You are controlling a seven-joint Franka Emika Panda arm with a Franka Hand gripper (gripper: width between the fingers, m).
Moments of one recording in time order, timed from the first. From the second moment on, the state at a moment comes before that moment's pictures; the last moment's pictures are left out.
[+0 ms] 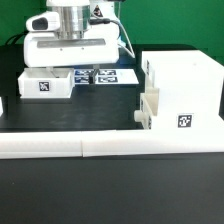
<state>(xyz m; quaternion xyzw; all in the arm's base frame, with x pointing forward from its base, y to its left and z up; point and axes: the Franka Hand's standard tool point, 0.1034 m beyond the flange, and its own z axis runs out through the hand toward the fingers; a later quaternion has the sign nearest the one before) 0.373 -0.071 0.005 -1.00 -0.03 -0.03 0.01</state>
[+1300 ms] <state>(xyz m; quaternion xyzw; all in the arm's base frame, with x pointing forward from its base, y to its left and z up) 0.395 -0.038 0.030 -1.00 -0.05 -0.02 0.02</state>
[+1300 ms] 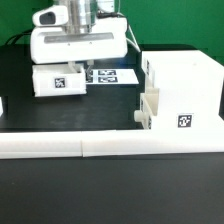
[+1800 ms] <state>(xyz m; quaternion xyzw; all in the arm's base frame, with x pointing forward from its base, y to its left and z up) 0.462 -0.001 0.063 -1.00 -0.08 -0.04 0.02</state>
